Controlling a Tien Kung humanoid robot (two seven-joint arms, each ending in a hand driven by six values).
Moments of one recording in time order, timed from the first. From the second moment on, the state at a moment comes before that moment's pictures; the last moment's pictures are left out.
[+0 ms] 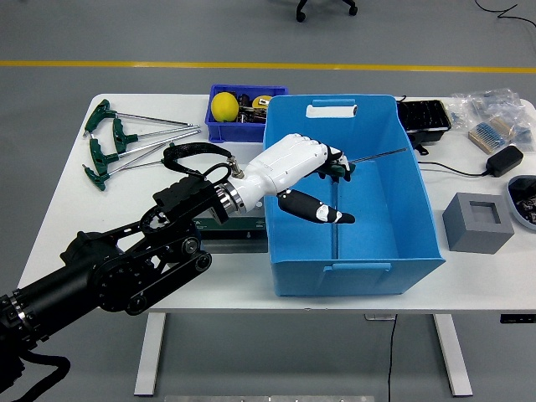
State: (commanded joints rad) left arm -0.73 0.09 -0.60 -1.14 1.90 0.23 -0.18; right arm 0.07 -0.15 0.84 0.18 -0.69 -0.20 -0.18
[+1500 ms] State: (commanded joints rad) left arm -0.08 0.04 -1.28 -1.35 0.90 0.30 -0.08; right arm 0.06 -0.14 0.81 0.18 -0.64 -0.20 -0.17
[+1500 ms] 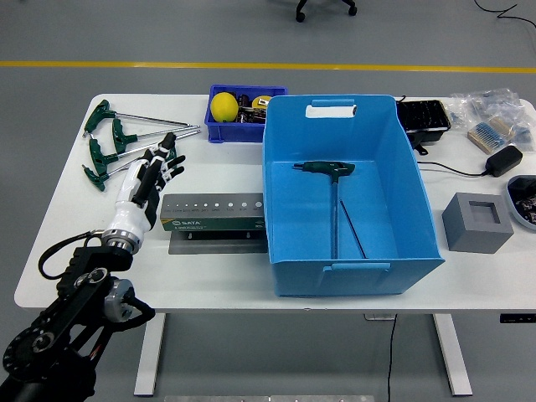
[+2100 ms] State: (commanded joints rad) left arm -0.02 0.05 -1.39 -1.43 0.97 0.27 -0.15; right arm 0.05 -0.14 0.84 0.18 -0.71 -0.20 -0.19
